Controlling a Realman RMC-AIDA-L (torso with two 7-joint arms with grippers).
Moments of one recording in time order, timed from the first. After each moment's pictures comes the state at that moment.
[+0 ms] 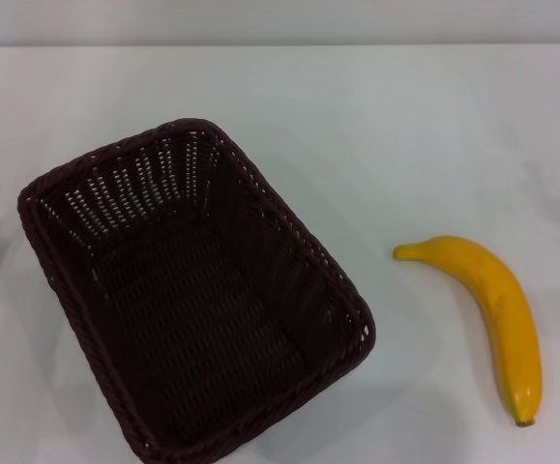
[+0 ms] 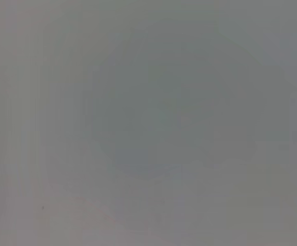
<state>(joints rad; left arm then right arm) -0.25 -2.09 0.56 -0.07 -2.33 -1.55 2.69 0.32 2.02 1.94 0.16 -0.28 1.26 -2.70</state>
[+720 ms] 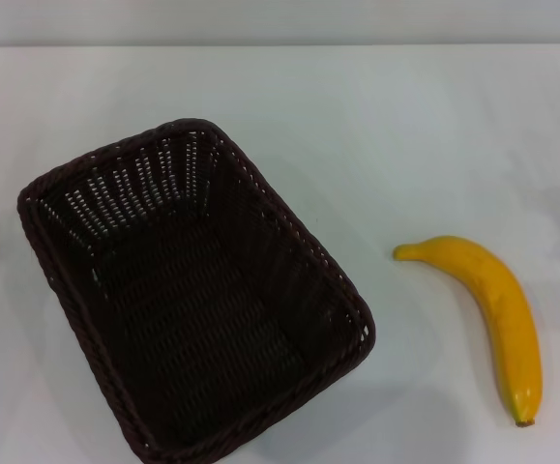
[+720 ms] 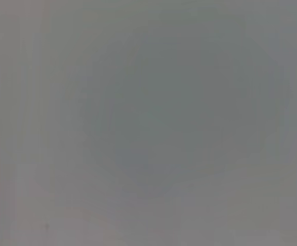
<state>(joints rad) -0.25 -2.06 0.57 0.16 -2.25 -1.41 2.18 0.33 2.02 1.94 0.18 -0.27 1.27 -2.70</state>
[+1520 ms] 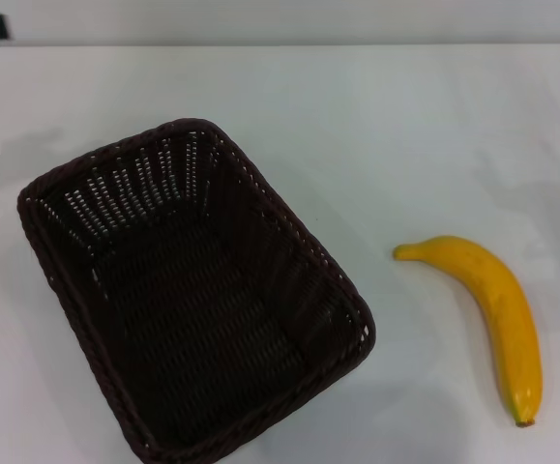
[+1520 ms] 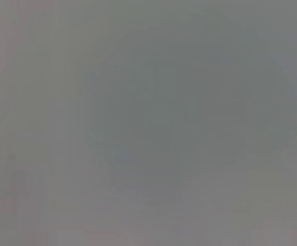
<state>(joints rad) -0.65 -1.68 0.58 0.60 -1.14 -1.55 1.05 0.33 2.02 1.92 0.19 -0.28 1.33 -2.66</state>
